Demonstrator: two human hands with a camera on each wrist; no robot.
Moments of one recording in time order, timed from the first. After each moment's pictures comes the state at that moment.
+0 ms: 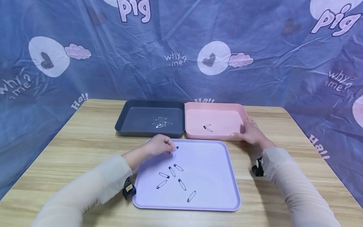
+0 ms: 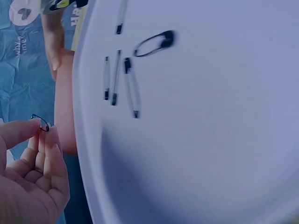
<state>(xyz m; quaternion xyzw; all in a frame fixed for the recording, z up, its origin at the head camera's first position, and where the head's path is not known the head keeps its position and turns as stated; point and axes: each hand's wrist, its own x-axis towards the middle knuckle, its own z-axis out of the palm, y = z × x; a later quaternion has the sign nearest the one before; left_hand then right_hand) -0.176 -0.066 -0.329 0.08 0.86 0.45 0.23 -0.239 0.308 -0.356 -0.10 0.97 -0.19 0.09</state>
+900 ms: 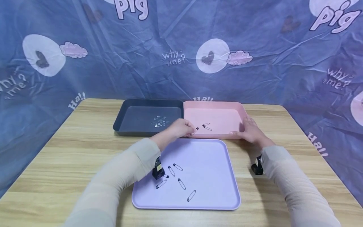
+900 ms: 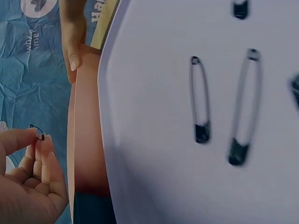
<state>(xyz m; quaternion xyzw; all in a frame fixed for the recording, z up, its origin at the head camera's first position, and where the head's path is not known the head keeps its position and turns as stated) -0.231 0.004 -0.324 0.05 0.82 0.52 0.22 -0.238 0.309 -0.356 -0.08 0.97 -0.20 0.10</state>
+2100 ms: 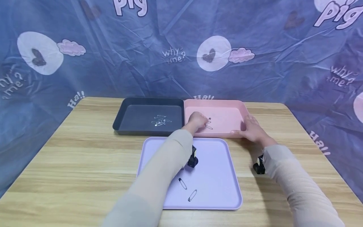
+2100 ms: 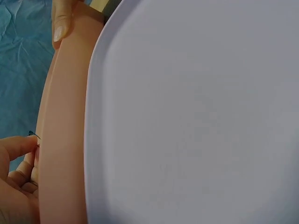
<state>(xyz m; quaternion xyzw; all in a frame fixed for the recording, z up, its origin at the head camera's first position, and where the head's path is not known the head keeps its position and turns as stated) -0.341 0.092 -0.438 -0.02 0.85 0.50 0.15 -0.239 0.306 -0.355 -0.09 0.97 -0.19 0.09</state>
